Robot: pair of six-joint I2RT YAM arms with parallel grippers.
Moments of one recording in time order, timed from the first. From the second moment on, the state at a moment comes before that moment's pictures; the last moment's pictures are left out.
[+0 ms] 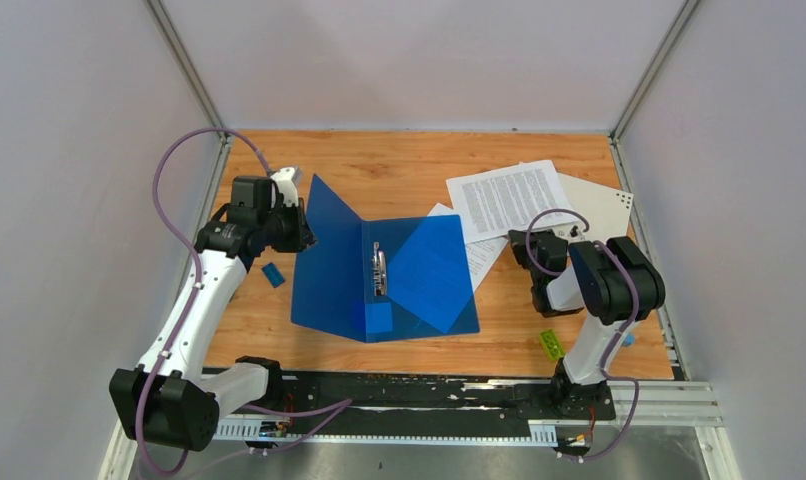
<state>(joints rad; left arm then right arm) -0.15 1.11 1.05 -0.74 0.26 -0.20 0.13 1.81 0.37 1.10 0.13 1.19</state>
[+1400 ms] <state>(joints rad) -0.15 1.15 1.11 -0.76 0.22 -0.19 0.11 1.12 0.61 -0.05 -0.65 0.58</state>
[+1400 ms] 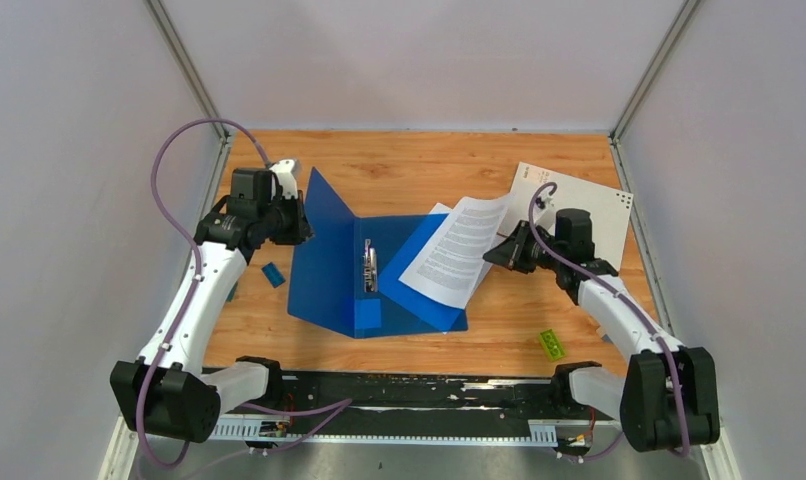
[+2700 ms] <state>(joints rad) -0.17 1.15 1.10 -0.74 0.29 -0.18 0.08 1.54 0.78 -0.16 -0.13 0.59</state>
